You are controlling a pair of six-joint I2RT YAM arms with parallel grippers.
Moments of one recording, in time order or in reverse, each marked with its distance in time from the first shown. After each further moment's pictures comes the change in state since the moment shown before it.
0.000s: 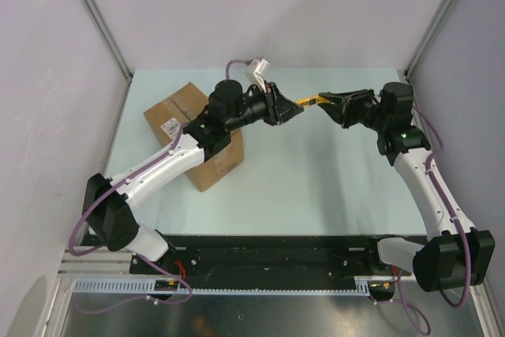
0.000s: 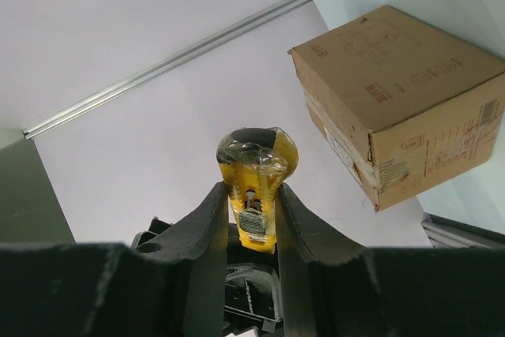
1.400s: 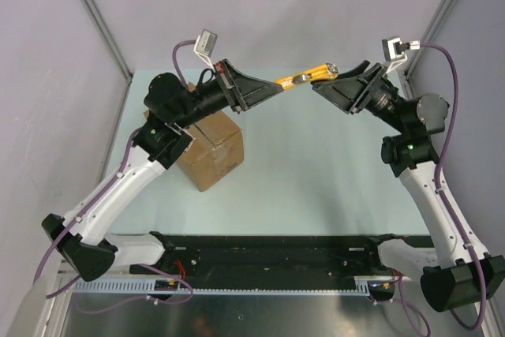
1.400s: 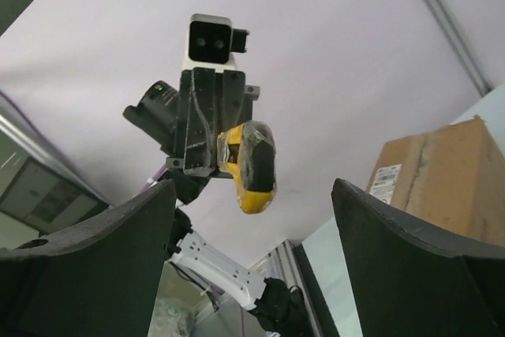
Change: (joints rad) left arm 0.079 -0.249 0.083 0.015 0.192 -0.406; right arm 0.084 -0.131 0.036 0.721 -0.273 -0.539
